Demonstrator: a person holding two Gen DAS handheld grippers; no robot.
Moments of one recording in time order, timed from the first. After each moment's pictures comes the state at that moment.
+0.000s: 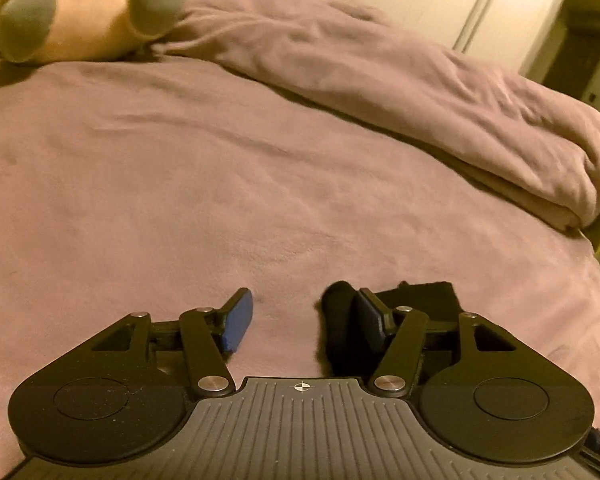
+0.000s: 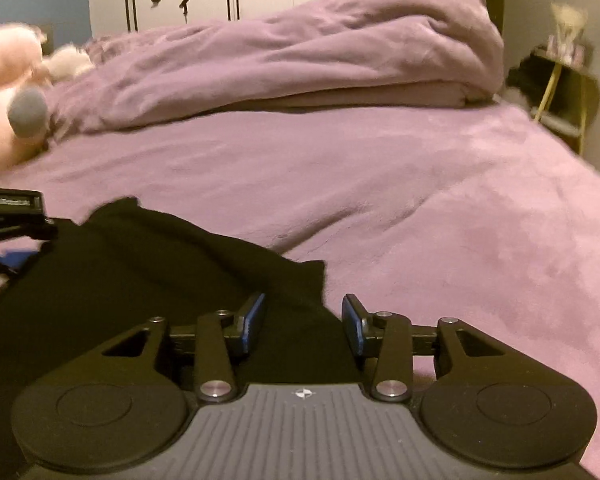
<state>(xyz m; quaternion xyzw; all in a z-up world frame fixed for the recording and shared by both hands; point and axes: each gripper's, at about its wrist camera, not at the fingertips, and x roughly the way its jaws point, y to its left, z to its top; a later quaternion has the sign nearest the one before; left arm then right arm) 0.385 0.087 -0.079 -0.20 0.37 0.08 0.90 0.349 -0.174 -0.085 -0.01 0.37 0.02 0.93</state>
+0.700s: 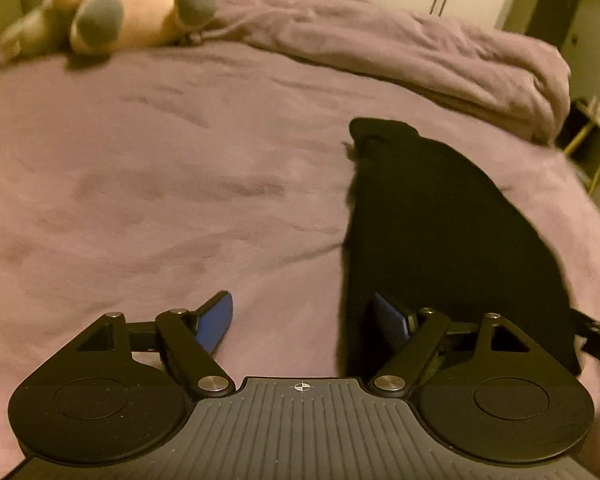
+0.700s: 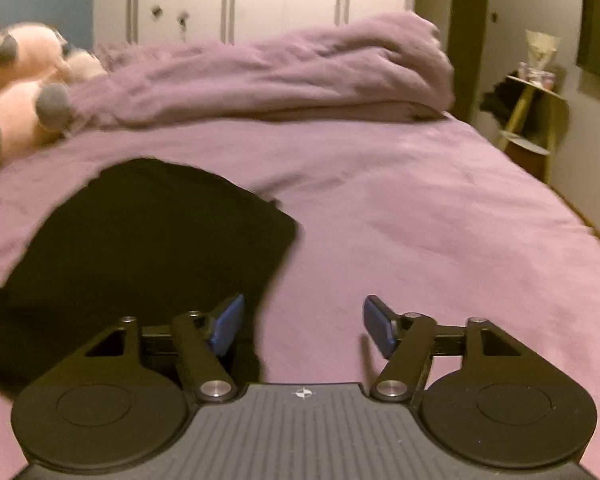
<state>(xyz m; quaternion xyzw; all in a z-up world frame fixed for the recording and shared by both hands) 0.192 0.074 -0.031 -0.12 0.42 0.06 0.90 0.203 -0.220 -0.046 -0.04 0.37 -0.02 0.93</state>
